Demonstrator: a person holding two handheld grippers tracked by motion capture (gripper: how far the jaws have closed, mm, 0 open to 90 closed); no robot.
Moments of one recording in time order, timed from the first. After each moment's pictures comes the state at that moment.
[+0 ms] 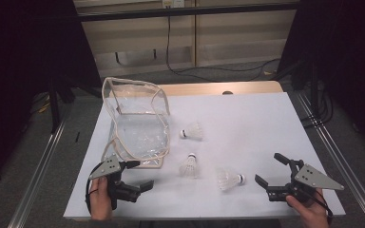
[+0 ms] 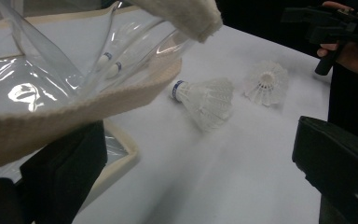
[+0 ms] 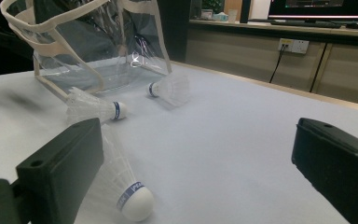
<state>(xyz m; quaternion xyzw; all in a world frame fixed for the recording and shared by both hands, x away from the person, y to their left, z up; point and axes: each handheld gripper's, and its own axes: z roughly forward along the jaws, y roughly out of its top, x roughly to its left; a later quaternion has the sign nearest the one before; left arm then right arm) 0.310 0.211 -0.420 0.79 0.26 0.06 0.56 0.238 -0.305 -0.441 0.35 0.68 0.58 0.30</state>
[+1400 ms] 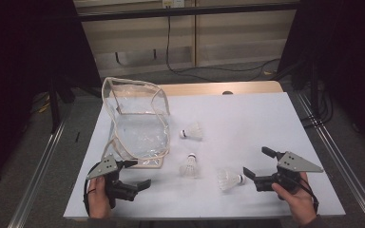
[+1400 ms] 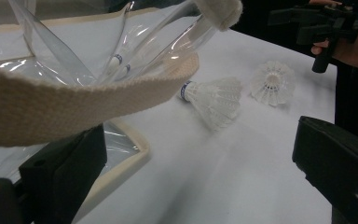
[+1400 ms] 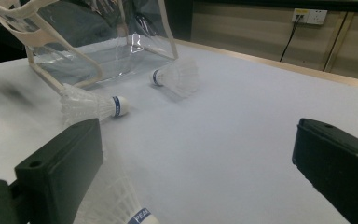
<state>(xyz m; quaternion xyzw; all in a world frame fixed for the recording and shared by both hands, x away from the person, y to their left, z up) 0.314 0.218 -0.426 0.78 0.25 0.06 0.57 0.269 -0.279 -0.433 0.37 0.71 0.54 0.26</state>
